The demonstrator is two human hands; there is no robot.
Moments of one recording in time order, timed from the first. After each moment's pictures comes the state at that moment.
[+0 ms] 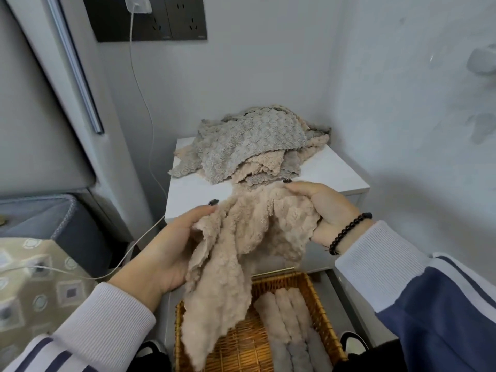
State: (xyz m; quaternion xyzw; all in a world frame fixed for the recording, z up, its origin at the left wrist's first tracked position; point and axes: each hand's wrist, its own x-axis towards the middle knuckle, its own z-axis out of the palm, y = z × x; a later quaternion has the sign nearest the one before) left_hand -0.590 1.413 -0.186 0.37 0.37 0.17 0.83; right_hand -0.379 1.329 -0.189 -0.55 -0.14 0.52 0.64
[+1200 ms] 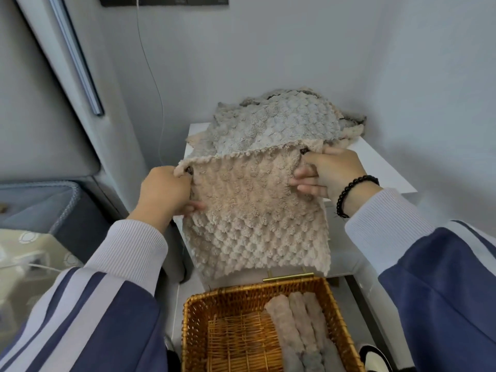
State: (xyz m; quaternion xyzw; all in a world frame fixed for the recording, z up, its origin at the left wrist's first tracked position) left_hand -0.567 1.528 -0.194 0.63 0.60 0.26 0.43; right_hand -0.361 1.401 -0.172 -0.68 -0.21 0.34 0.62
